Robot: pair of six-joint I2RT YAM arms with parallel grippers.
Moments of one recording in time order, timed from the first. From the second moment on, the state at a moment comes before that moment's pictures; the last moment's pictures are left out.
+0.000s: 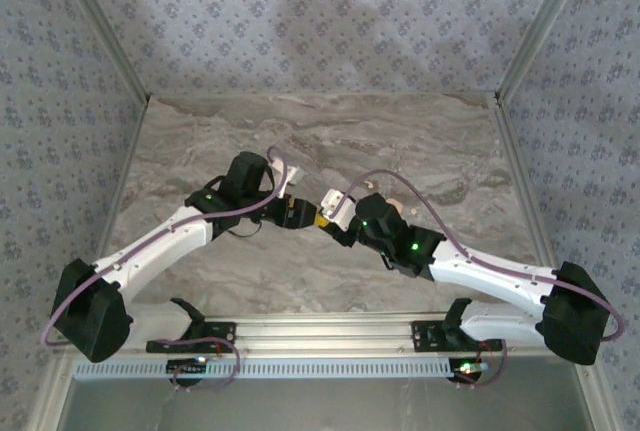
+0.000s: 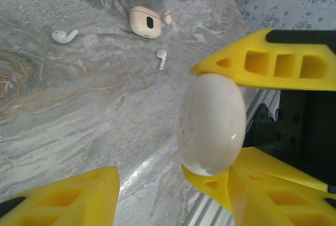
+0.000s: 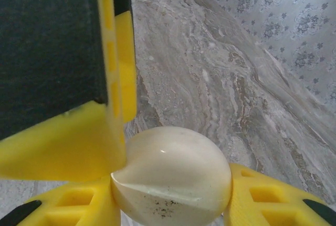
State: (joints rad) left arm -0.64 1.25 0.90 -0.37 0.59 -0.41; right arm 0.97 1.14 0.68 0.03 0.15 -0.30
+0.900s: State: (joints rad) left arm -0.67 1.28 0.93 -0.32 0.65 -0.37; right arm 0.98 1.12 0.65 0.07 0.12 -0.28
